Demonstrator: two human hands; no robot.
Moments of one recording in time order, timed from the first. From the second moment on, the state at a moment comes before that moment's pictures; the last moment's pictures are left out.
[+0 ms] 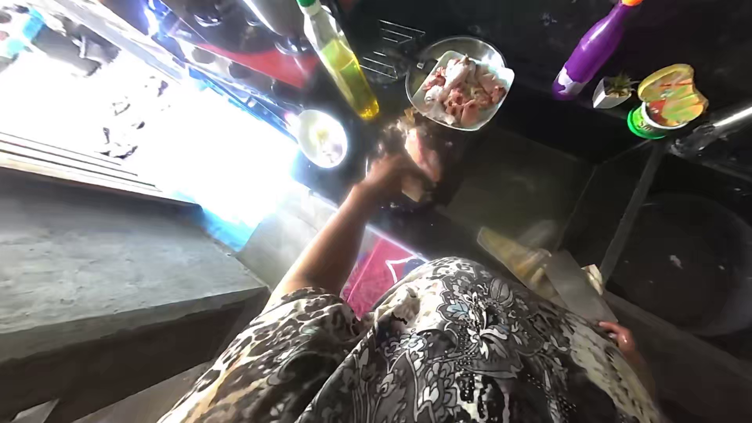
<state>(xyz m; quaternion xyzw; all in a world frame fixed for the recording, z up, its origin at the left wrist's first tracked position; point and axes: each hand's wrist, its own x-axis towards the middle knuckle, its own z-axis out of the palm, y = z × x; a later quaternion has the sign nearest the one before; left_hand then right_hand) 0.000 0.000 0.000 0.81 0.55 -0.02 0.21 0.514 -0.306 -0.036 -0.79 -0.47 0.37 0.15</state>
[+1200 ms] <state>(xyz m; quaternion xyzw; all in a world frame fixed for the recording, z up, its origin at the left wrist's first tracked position) -0.029 0.004 0.025 0.35 0.39 0.33 0.79 0.300 -0.317 -0.002 -0.81 -0.48 0.23 0.26</state>
